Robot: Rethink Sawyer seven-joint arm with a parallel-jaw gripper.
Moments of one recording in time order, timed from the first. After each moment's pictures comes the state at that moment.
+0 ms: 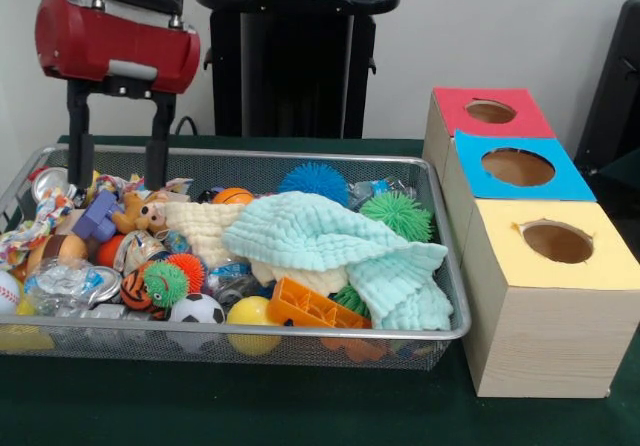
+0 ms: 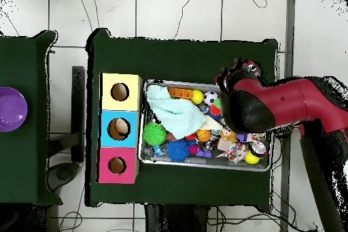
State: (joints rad) arm -0.98 -0.78 0.95 1.60 -0.98 0.60 1.37
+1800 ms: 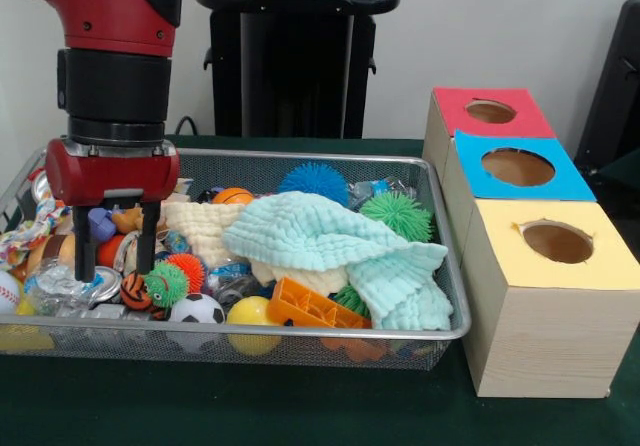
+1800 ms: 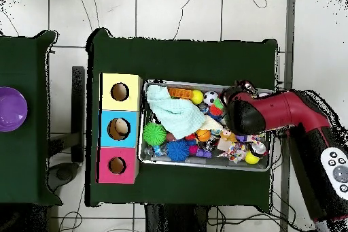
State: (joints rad) arm -0.93 -0.59 0.77 1.55 -1.04 0.57 1.37
